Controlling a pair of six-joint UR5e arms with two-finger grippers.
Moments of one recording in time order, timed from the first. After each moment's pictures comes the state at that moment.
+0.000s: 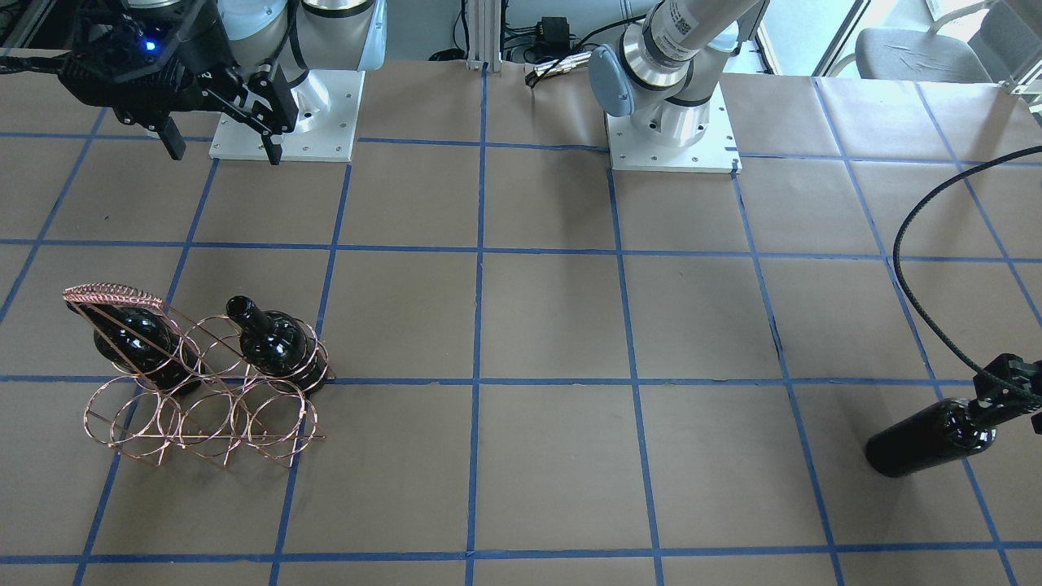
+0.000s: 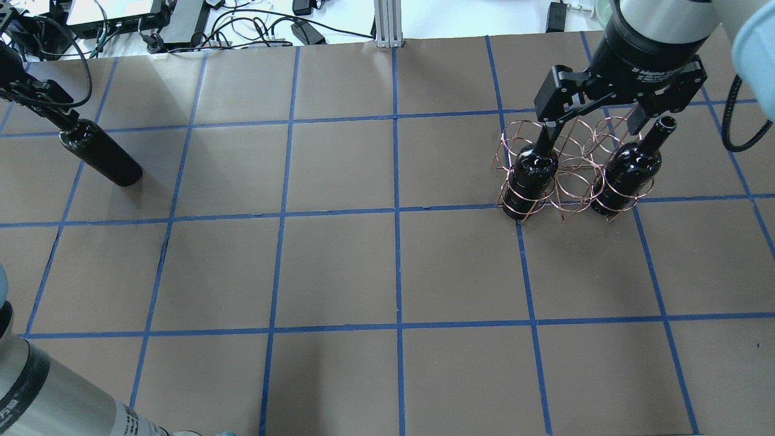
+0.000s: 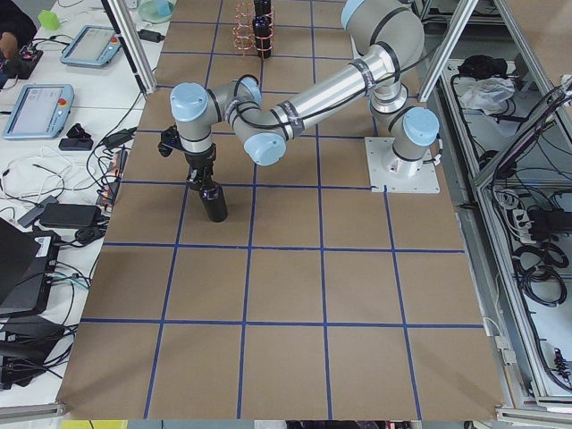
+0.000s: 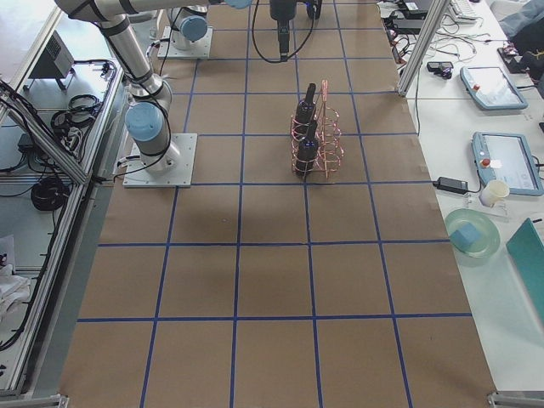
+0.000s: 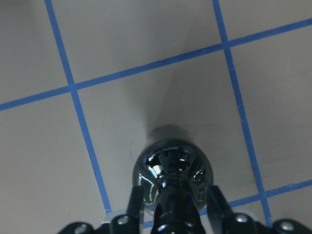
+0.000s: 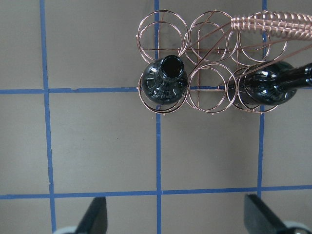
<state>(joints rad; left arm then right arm) -1.04 -2.04 -1.30 -1.31 1.53 0.78 1.59 -1.65 1.55 -1.52 -1.61 0.02</state>
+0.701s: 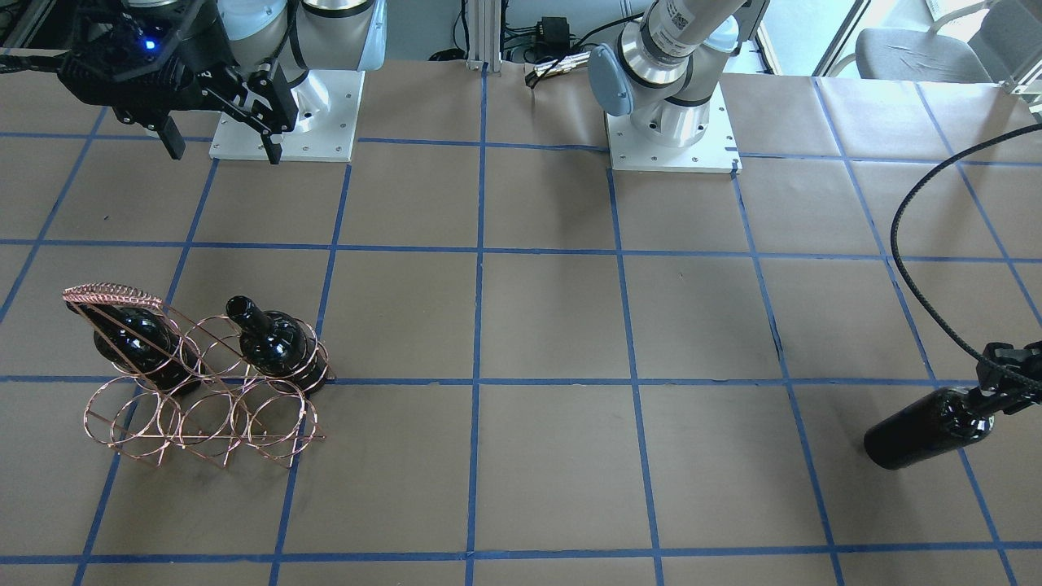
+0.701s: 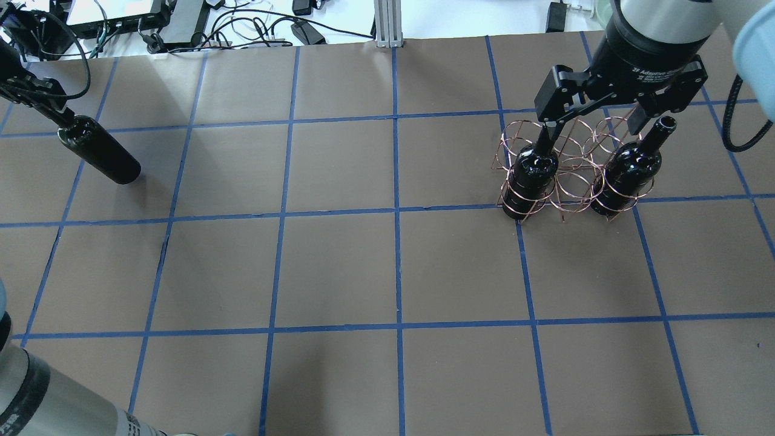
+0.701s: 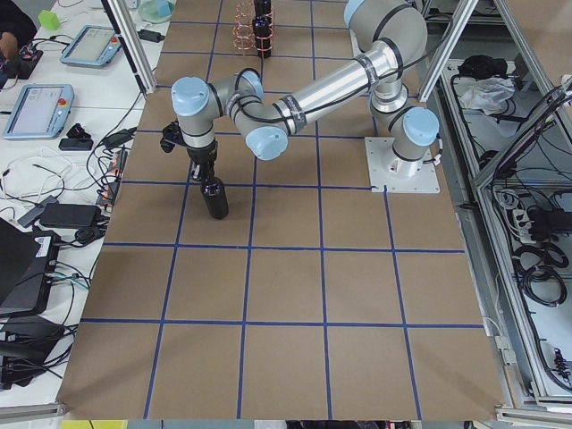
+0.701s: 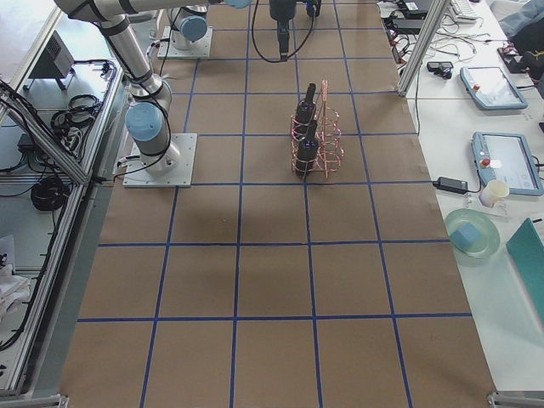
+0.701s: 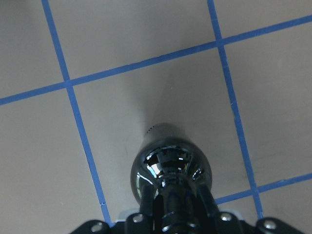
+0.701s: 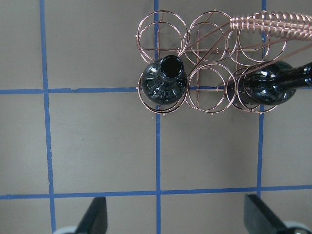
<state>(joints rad) -1.07 -1.99 -1.30 -1.36 1.53 0.70 1.59 -1.66 1.55 -1.52 -1.61 0.02</state>
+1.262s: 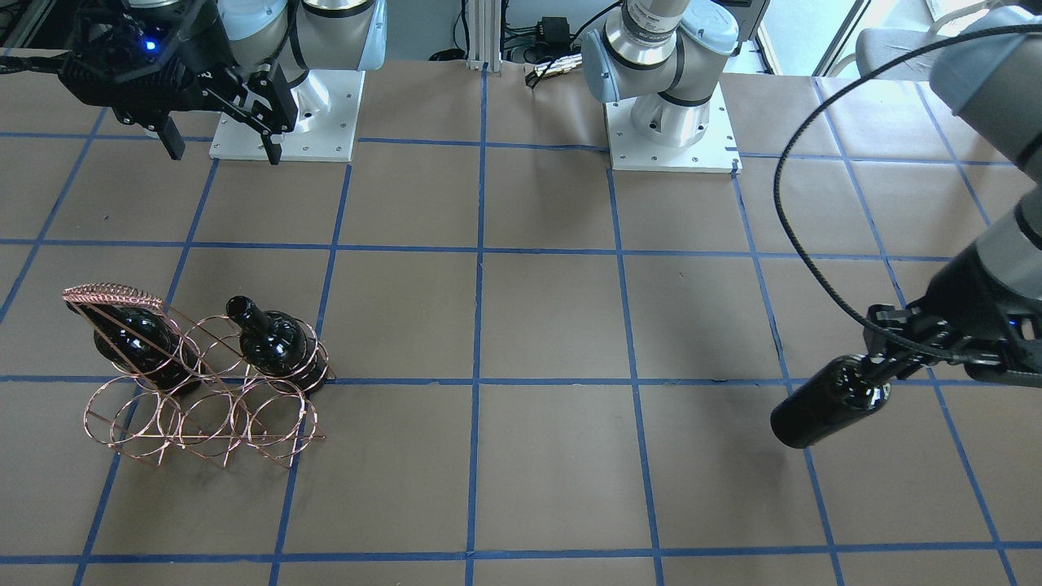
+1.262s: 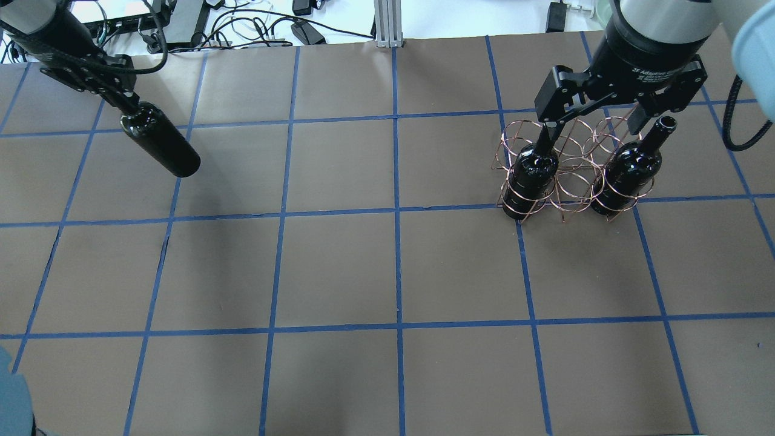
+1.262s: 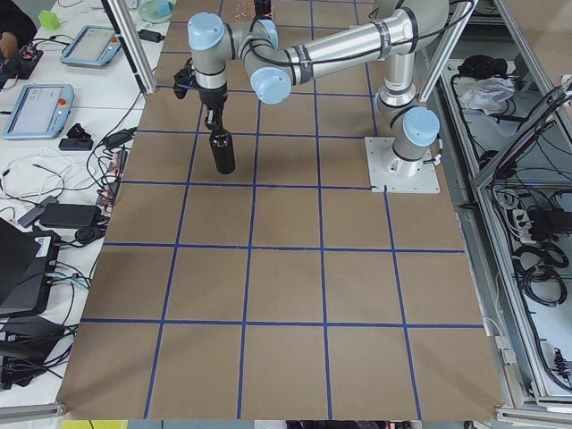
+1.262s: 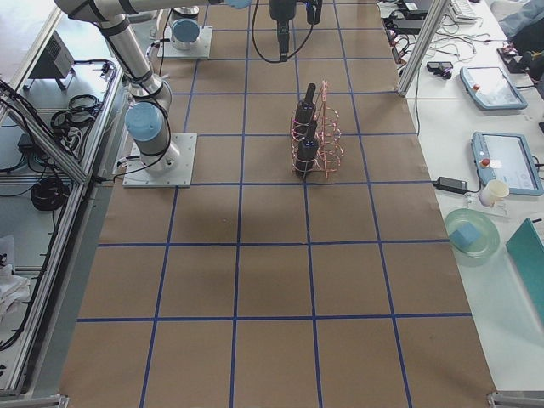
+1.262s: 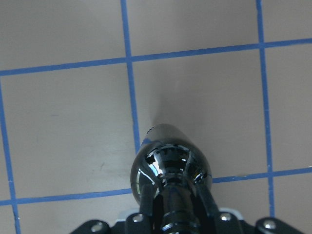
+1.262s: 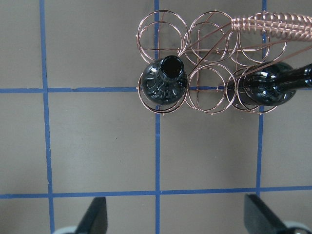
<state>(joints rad) -1.29 -1.82 -1.43 -1.39 1.52 0.35 1.59 -1.65 1.55 -1.52 -1.61 0.02</state>
